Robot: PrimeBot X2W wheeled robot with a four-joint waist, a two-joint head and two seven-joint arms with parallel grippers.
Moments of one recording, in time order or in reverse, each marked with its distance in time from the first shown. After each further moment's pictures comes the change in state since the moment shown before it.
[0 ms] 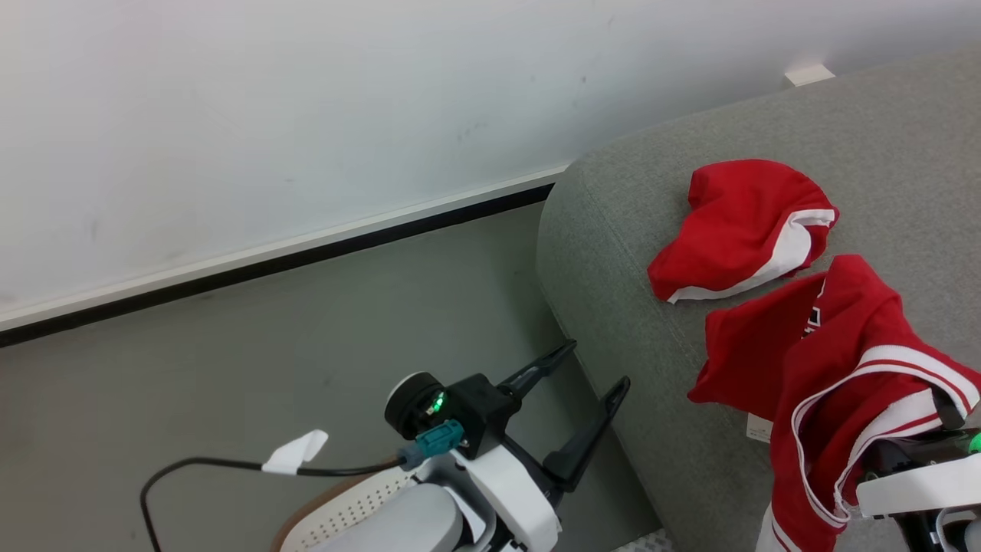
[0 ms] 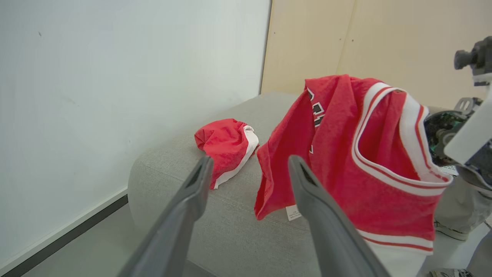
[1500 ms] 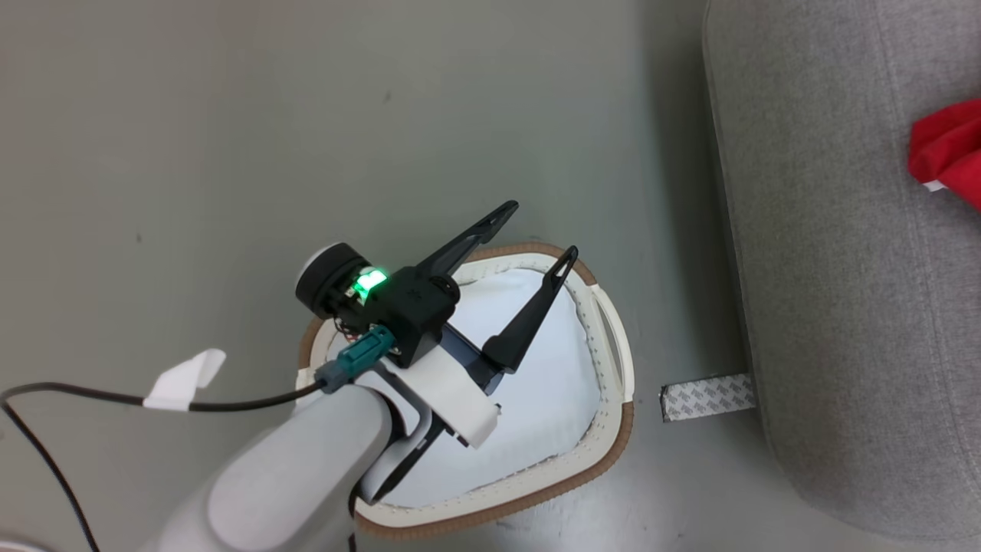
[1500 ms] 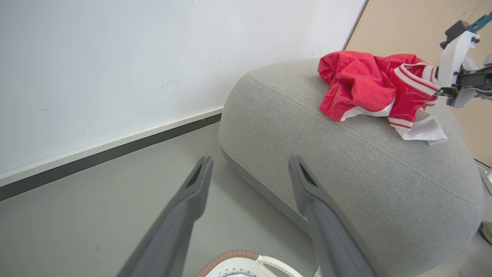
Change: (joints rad) left arm -0.172 0.181 0.062 -0.212 0.061 0.024 0.082; right arm -0.623 -0.283 -0.202 0.780 0.158 0.000 0.369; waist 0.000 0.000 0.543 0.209
